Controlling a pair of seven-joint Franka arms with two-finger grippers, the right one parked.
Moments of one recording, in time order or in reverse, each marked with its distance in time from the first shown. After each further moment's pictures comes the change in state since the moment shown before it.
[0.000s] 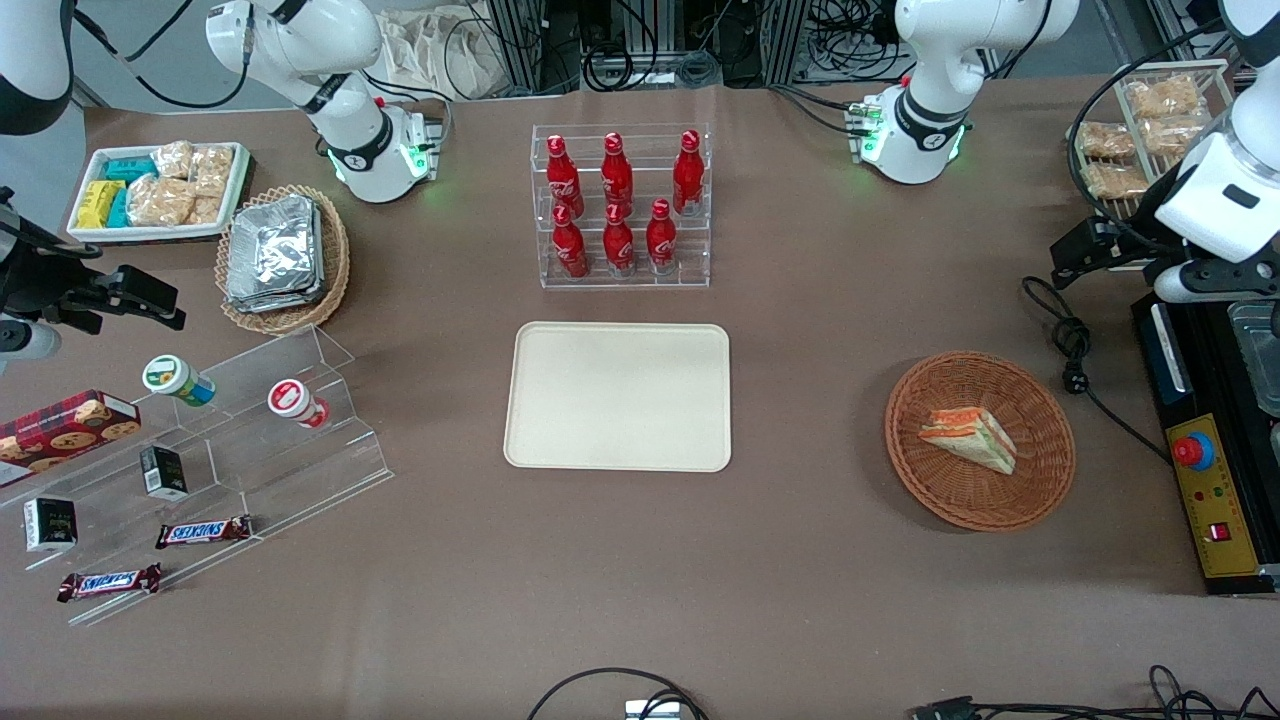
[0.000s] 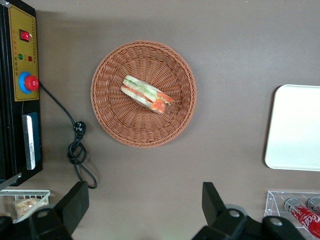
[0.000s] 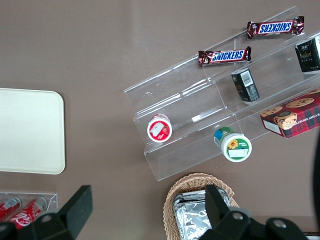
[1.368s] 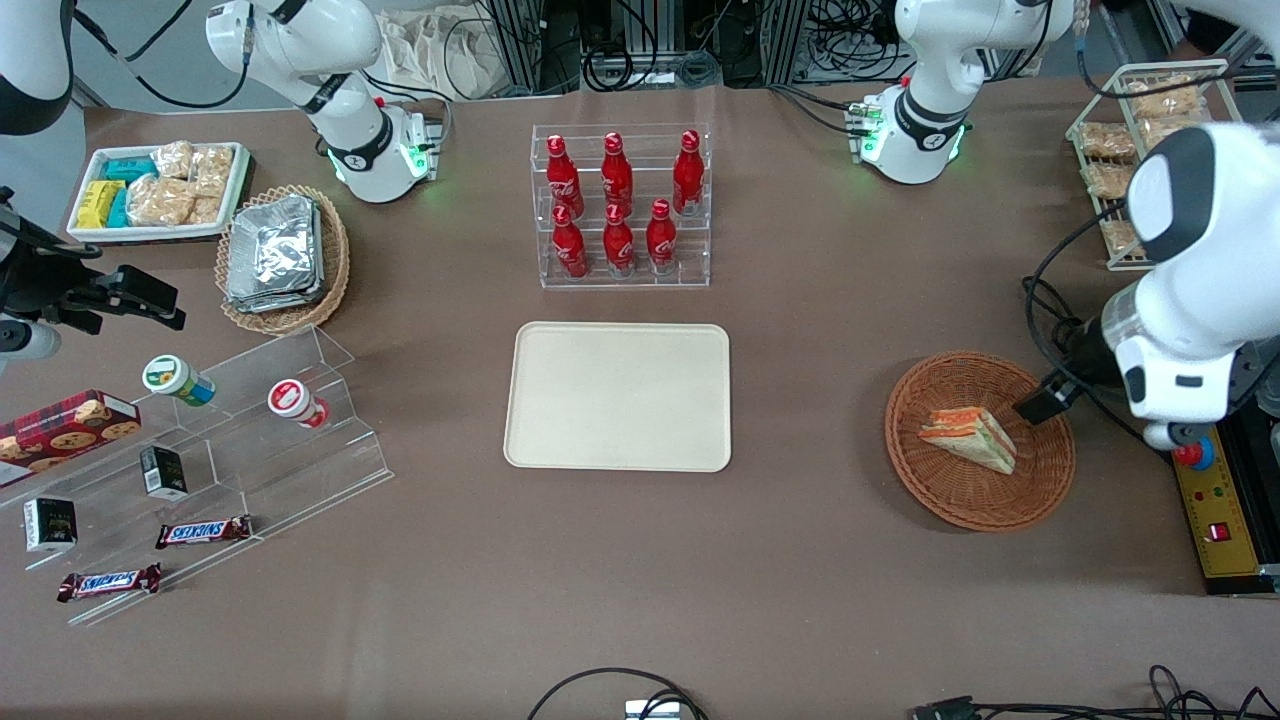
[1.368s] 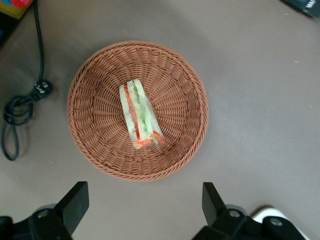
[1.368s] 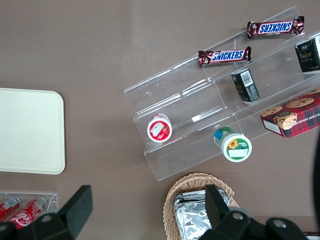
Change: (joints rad) arm 0.005 0.265 0.007 -0.062 -0.016 0.291 -0.715
